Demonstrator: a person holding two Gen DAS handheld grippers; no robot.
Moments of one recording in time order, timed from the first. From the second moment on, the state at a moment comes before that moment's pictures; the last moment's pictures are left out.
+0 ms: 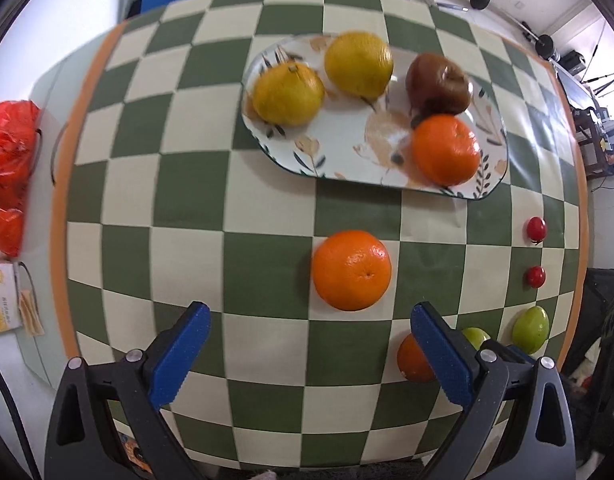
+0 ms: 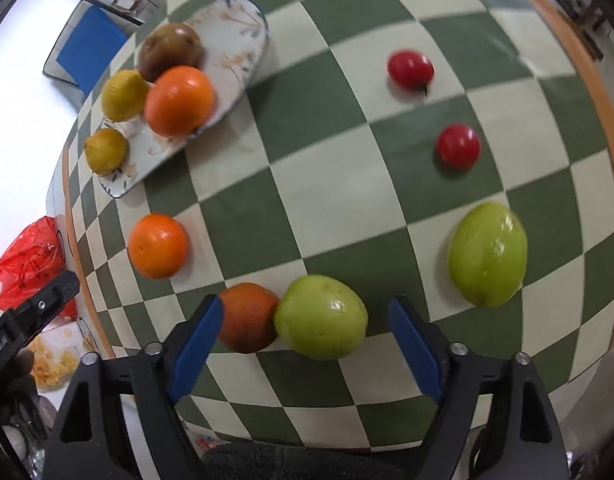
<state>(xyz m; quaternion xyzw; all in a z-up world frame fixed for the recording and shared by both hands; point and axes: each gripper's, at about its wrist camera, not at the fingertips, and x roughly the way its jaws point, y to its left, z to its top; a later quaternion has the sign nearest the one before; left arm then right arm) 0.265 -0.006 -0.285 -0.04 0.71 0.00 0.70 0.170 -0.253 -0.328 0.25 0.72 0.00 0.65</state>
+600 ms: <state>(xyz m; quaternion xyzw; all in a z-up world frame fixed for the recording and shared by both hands) 0.284 -0.051 -0.364 0.02 0.75 -0.03 0.66 0.147 -0.248 -0.363 0.24 0.73 0.01 0.64</state>
